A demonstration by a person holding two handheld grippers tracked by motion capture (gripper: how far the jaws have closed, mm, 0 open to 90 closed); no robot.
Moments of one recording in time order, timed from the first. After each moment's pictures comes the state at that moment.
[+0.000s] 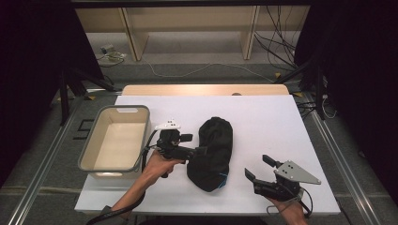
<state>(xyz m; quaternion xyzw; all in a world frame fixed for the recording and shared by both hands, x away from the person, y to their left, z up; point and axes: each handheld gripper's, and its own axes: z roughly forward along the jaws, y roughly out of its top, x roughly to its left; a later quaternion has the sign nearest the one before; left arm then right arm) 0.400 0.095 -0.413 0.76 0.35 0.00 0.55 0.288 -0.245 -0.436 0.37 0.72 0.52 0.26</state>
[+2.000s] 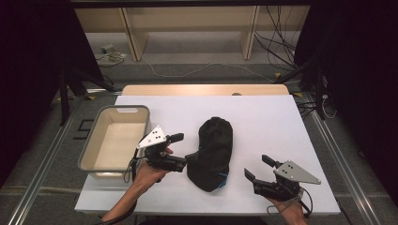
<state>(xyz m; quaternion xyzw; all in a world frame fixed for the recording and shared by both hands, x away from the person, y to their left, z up) 0.365 0.120 -0.411 0.73 0.28 0.10 0.61 0.289 -0.245 -0.436 0.37 0.72 0.52 0.25</state>
